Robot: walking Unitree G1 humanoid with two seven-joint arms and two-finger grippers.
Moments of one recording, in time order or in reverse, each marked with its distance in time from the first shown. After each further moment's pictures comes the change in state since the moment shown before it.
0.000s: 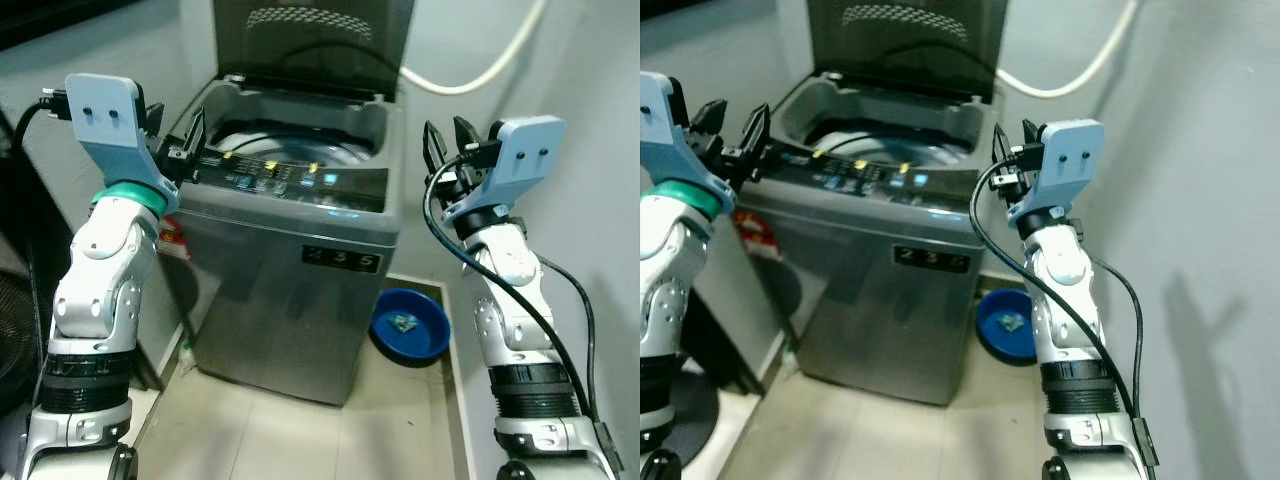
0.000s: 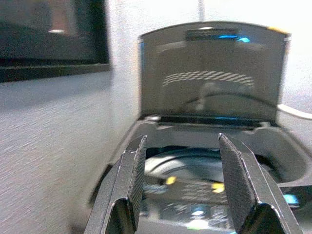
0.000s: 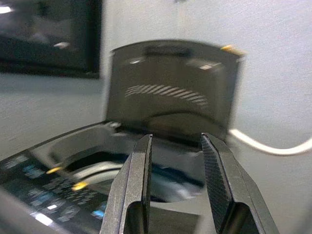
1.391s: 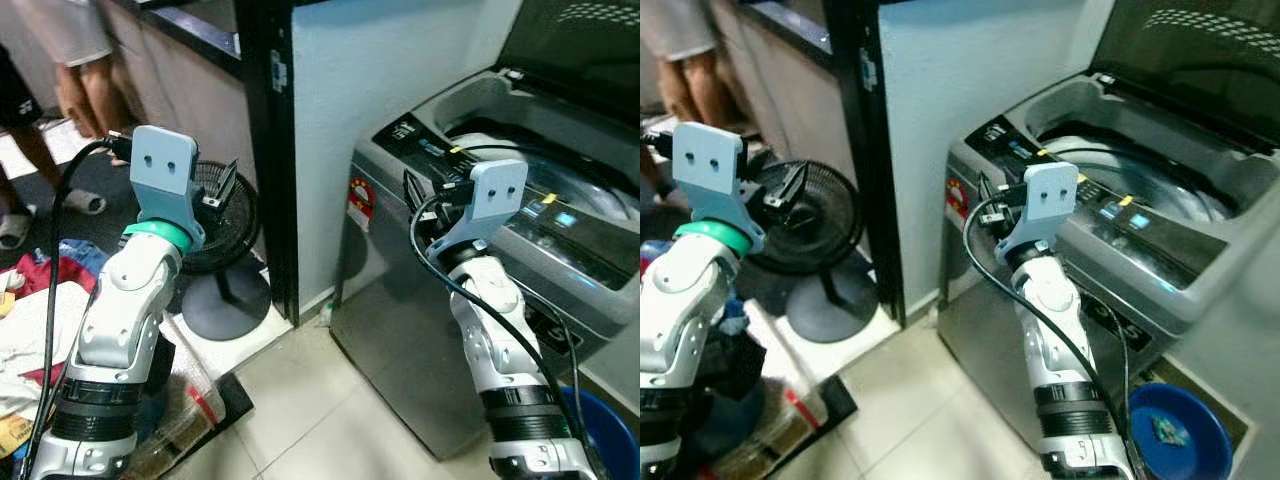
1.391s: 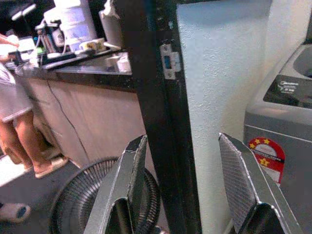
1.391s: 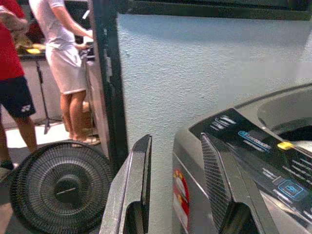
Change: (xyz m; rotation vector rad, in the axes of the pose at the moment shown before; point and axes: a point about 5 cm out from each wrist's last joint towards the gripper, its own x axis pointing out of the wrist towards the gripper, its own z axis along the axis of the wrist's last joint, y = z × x) left arm -0.018 -0.027 -0.035 0.110 0.118 -0.136; right arm -0.023 -0.004 -0.037 0.065 0.146 -0.005
